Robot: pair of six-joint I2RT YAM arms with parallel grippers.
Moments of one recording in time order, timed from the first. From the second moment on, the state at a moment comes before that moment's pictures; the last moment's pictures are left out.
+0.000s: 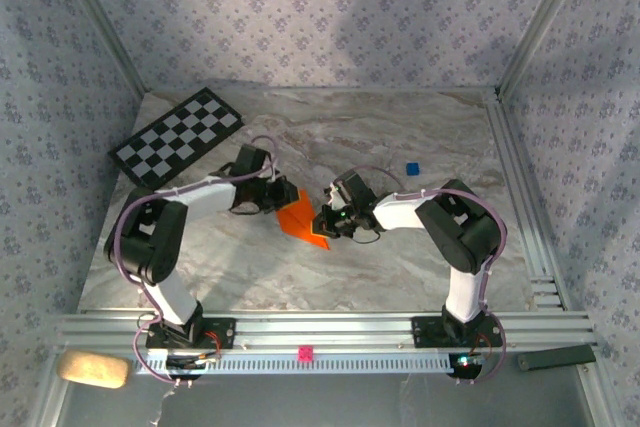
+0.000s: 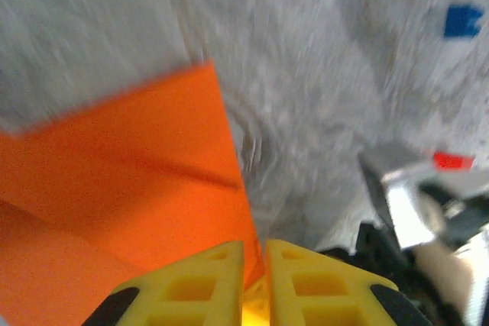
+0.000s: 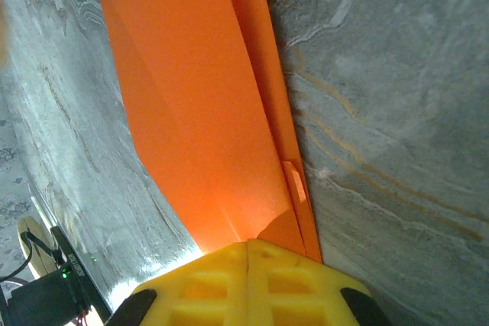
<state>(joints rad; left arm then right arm) -0.45 1.69 0.90 -0.18 0.53 -0.75 0.70 1.85 0.87 0.05 -0.55 0.81</state>
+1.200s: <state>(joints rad) -0.28 1.80 1.00 -0.26 0.44 -0.66 0.70 1.85 0.87 0.05 -0.55 0.82</state>
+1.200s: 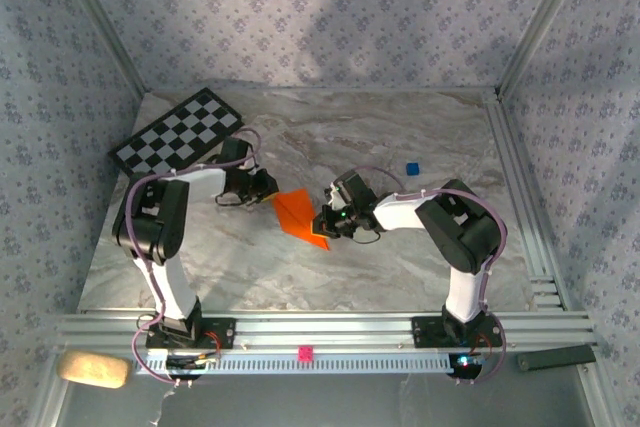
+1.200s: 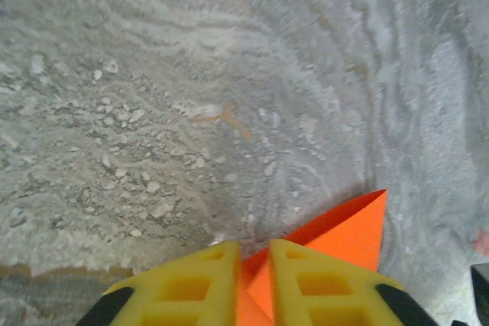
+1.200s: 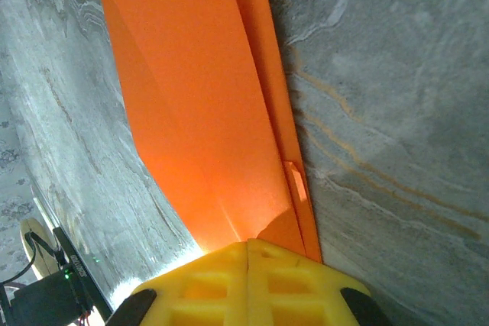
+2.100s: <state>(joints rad) -0.41 1.82 0.94 -0.19 0.48 -0.63 0.69 1.86 0.97 -0.14 -0.55 0.79</state>
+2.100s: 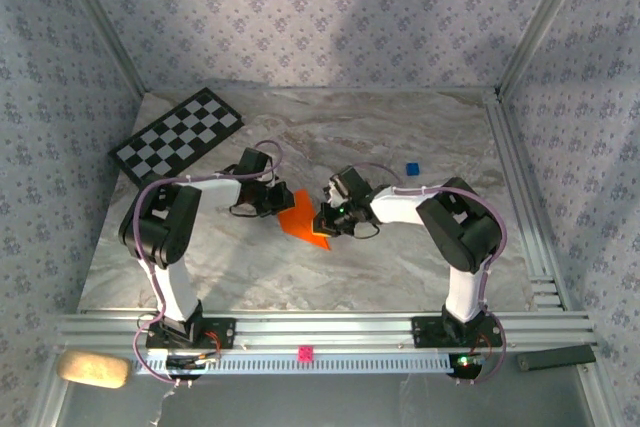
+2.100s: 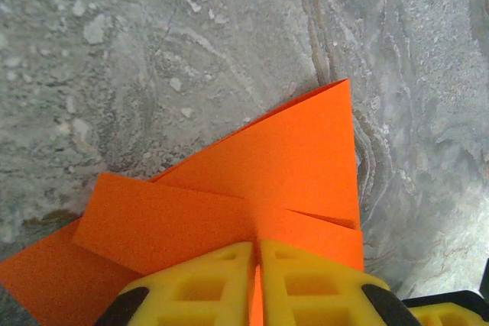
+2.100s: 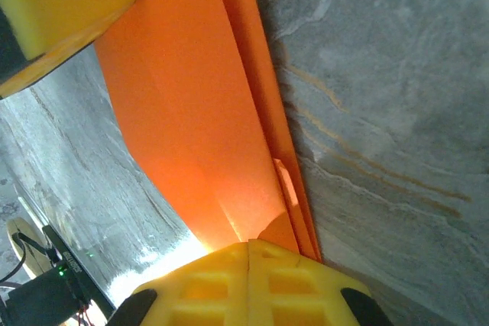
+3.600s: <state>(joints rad) -0.41 1.83 0.94 -0.19 0.52 -0.61 0.68 1.66 0.71 -0.10 -0.57 0.76</state>
